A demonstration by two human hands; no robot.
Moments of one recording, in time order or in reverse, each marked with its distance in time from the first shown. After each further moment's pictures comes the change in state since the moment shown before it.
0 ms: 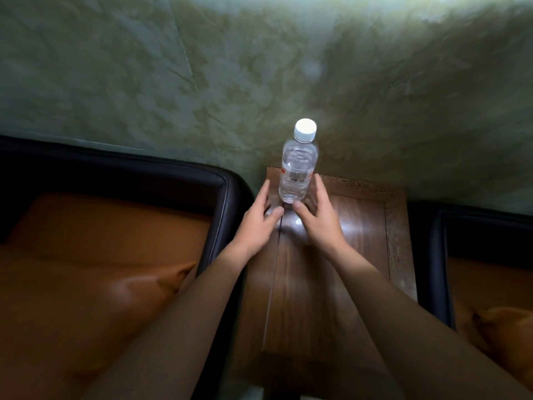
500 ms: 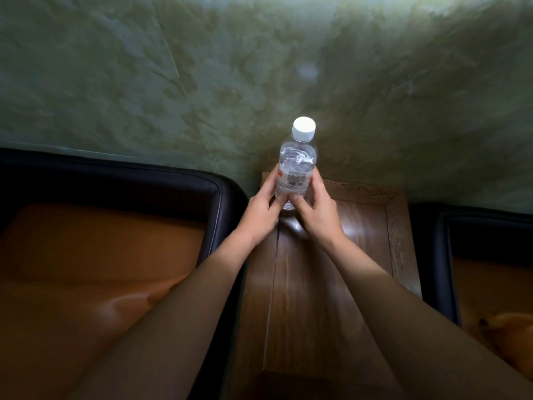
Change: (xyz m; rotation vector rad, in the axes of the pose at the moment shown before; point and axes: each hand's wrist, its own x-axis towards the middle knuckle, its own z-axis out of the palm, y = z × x) left_hand 0.037 0.035 0.004 0.036 -0.045 0.184; right_hand 0.028 -0.012 -0.003 -0.167 0.080 -0.130
